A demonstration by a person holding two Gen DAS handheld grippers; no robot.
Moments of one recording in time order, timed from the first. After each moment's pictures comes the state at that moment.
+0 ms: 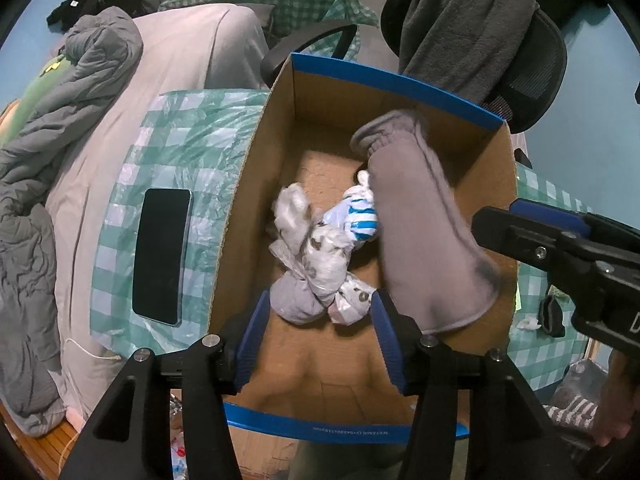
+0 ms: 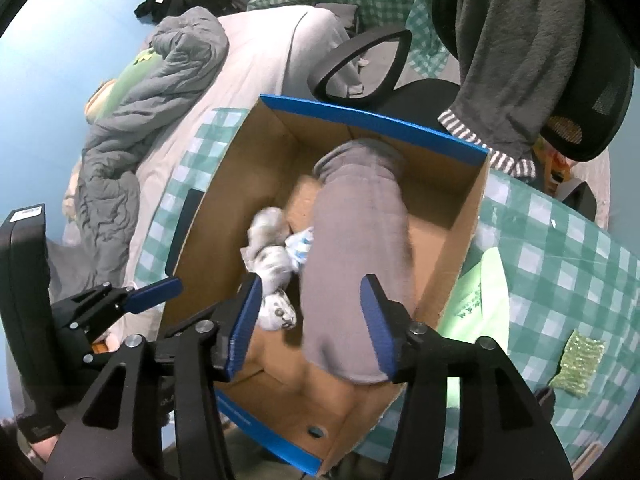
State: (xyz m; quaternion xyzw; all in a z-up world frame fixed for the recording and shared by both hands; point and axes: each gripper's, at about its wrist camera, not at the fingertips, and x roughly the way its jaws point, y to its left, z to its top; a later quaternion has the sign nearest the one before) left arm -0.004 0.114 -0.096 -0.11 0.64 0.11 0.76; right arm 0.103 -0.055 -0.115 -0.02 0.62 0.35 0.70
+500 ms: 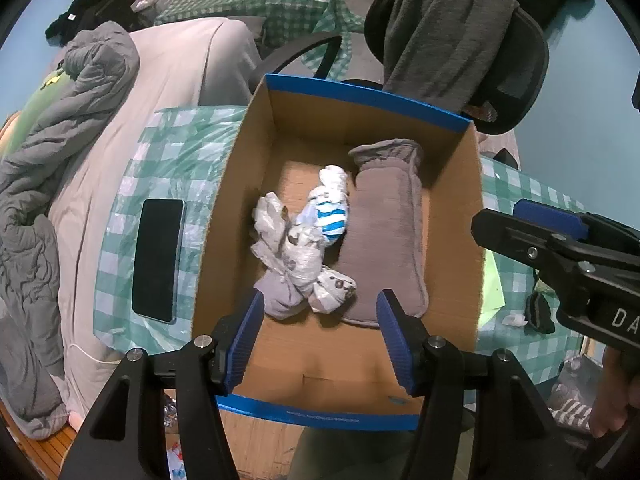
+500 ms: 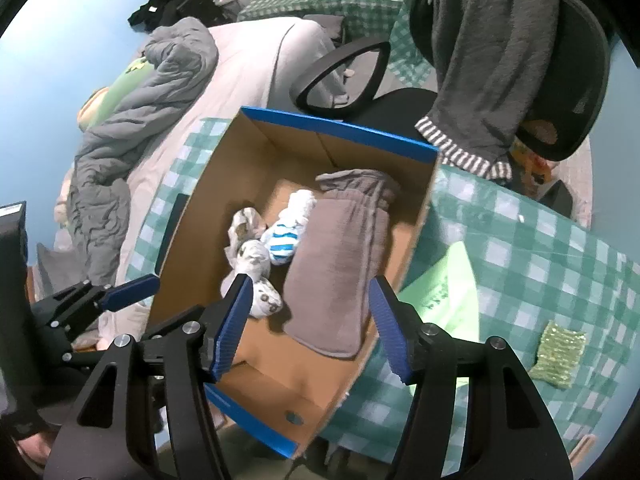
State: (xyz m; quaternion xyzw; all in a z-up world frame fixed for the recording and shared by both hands) left arm -0.007 0.087 -0.073 -0.09 0.63 0.10 0.77; right arm 0.101 -0.087 -0.101 -0.03 0.60 0.34 0.72
